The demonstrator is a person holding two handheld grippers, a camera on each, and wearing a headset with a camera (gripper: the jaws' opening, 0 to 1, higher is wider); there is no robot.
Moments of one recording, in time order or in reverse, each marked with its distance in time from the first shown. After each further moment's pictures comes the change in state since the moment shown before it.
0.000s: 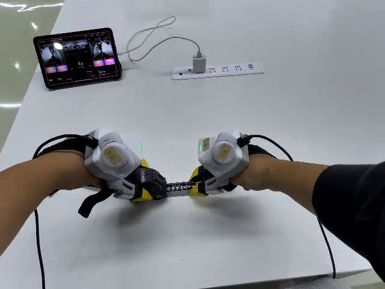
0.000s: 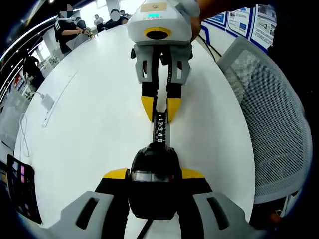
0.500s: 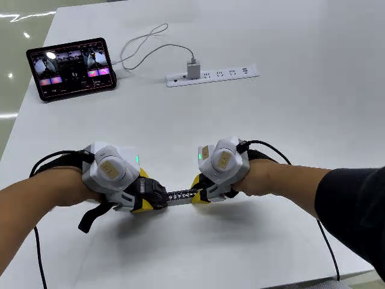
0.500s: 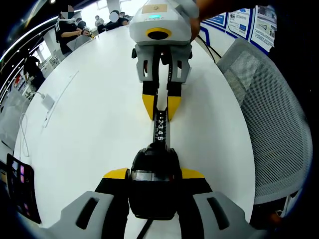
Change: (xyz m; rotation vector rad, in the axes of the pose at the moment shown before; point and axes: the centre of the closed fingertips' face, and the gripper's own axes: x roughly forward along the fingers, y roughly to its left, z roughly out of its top) left arm 0.001 0.003 -0.002 -0.001 -0.013 0.001; right arm -0.003 0.000 -0.005 0.001 0.008 0.000
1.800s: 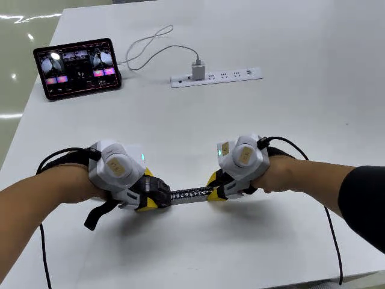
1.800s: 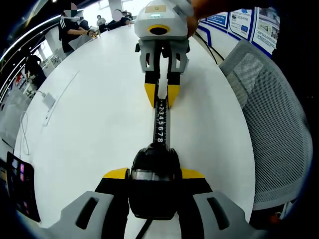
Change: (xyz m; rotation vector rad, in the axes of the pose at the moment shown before) left arm 0.002 -0.001 0.002 -0.013 0.006 0.006; right arm -0.019 -0.003 -0.021 0.009 0.015 0.000
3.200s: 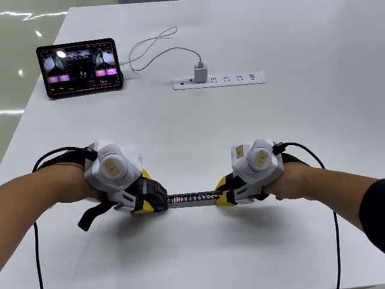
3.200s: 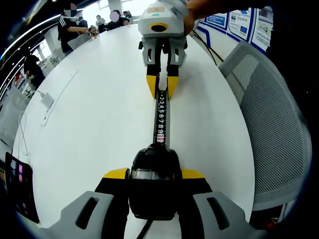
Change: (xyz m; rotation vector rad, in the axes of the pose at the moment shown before) left arm 0.001 0.000 0.000 -0.001 -0.009 -0.015; right arm -0.016 -0.001 -0.021 0.043 -0.026 0.005
